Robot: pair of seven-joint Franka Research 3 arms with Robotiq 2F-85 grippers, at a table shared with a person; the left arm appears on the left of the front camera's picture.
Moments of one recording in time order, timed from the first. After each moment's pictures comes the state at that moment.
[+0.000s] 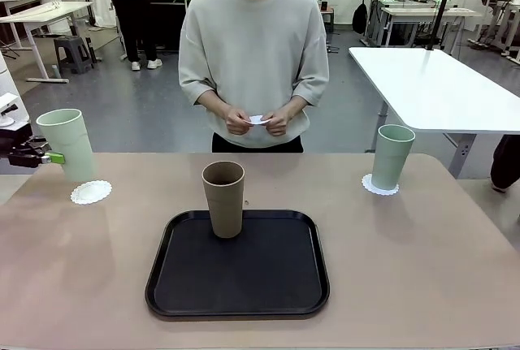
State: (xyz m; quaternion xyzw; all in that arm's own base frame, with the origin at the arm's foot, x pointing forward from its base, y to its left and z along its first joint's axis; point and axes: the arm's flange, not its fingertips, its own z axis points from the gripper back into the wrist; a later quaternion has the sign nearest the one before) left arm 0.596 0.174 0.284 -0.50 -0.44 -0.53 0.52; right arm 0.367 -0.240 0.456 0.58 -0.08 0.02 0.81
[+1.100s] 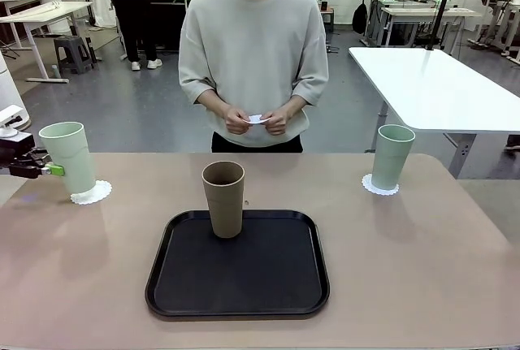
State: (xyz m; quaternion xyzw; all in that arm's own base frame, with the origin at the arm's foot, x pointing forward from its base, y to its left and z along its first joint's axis) left arm 0.595 0.178 0.256 -0.51 -0.42 -0.54 0.53; right arm 0.367 -0.240 0.456 0.58 -0.08 0.02 0.81
